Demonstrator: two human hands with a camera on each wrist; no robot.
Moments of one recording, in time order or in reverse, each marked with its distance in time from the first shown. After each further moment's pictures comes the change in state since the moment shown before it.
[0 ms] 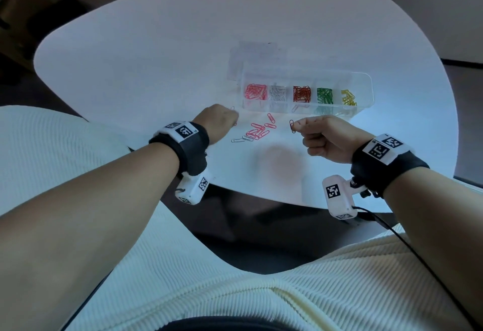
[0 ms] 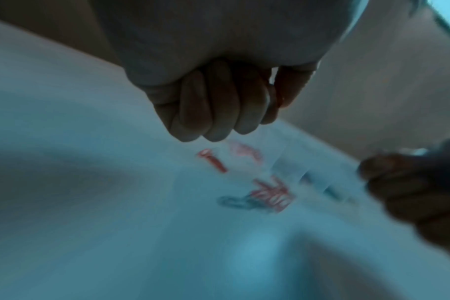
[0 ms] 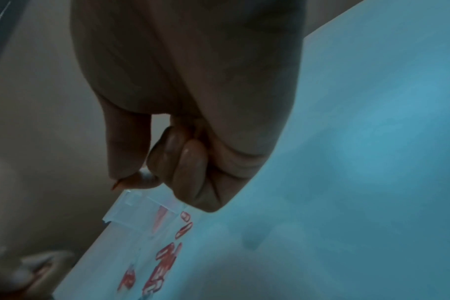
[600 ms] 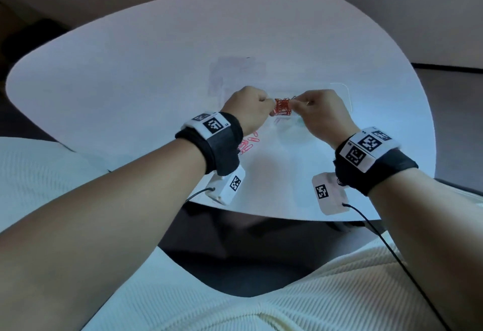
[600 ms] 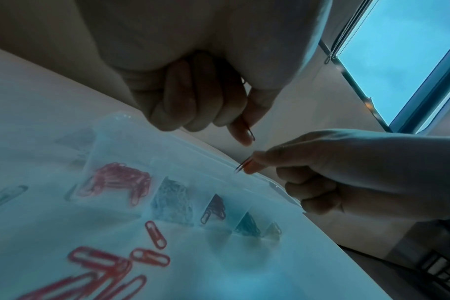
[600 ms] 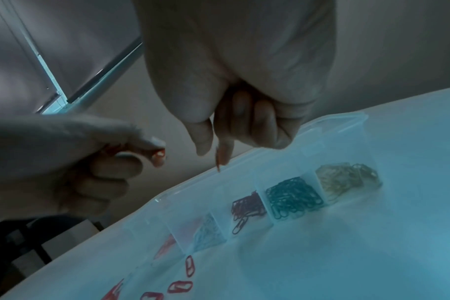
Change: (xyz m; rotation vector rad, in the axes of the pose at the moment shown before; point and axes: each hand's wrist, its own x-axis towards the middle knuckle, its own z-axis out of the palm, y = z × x) left_hand 0.019 0.098 0.023 -0.067 0.117 0.215; right_hand 0.001 -0.044 -0.006 -0.666 0.662 -0.344
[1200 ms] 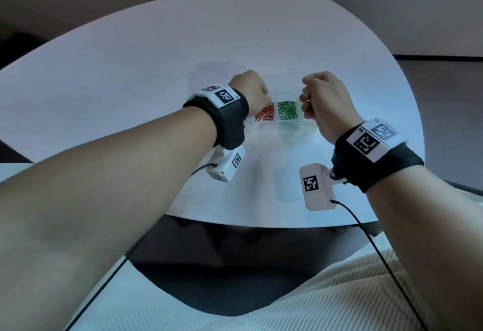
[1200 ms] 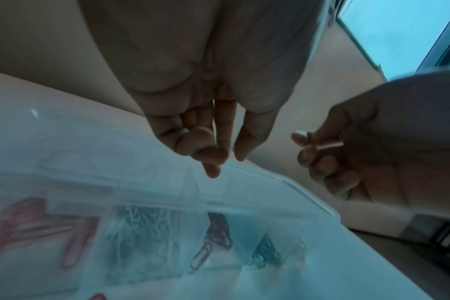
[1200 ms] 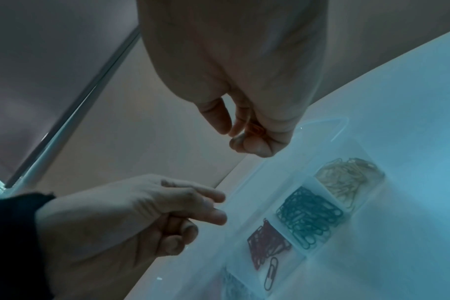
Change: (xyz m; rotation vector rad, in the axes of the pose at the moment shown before) left_hand 0.062 0.035 0.017 0.293 -0.094 0.025; right_hand 0.013 0.000 -0.030 0.677 0.124 0.260
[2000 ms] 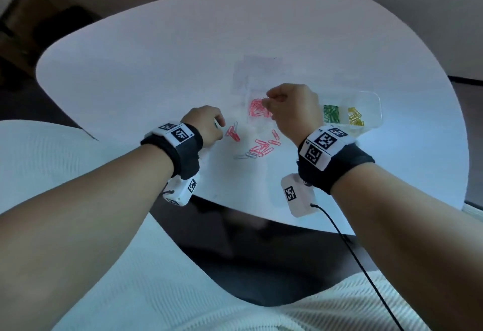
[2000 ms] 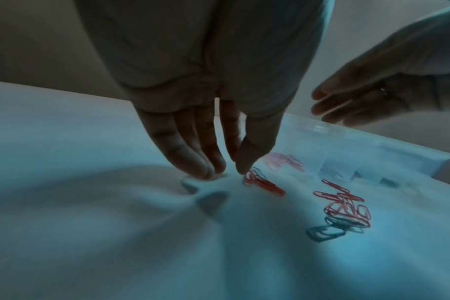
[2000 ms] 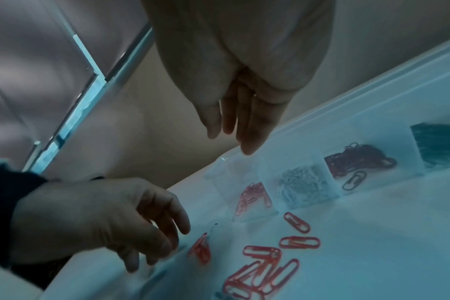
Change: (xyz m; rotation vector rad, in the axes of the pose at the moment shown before) left_hand -0.079 -0.161 -0.024 0.032 0.022 -0.276; right_hand -0.034 0.010 0.115 -0.559 -0.164 -0.334
